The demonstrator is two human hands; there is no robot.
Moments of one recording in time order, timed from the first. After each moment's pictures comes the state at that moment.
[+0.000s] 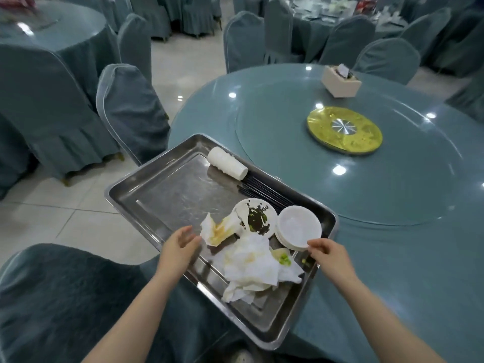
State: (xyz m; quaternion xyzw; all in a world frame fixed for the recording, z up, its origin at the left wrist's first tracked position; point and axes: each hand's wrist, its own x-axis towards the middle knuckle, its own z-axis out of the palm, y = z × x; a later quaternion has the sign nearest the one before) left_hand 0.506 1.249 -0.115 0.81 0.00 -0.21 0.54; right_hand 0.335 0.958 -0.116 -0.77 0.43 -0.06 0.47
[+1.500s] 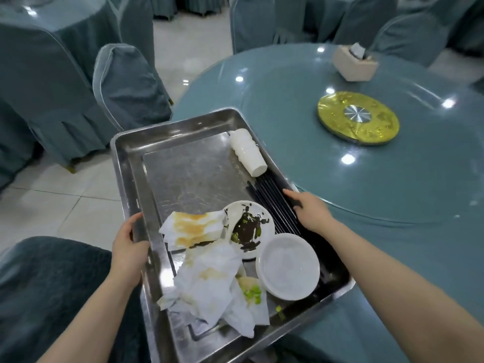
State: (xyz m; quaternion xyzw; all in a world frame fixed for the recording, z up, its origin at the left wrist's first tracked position) left_hand 0.541 1.303 -0.113 0.81 0.13 -0.11 0.55; right_hand 0.453 0.917 -0.118 -0.94 0.22 0.06 0.24
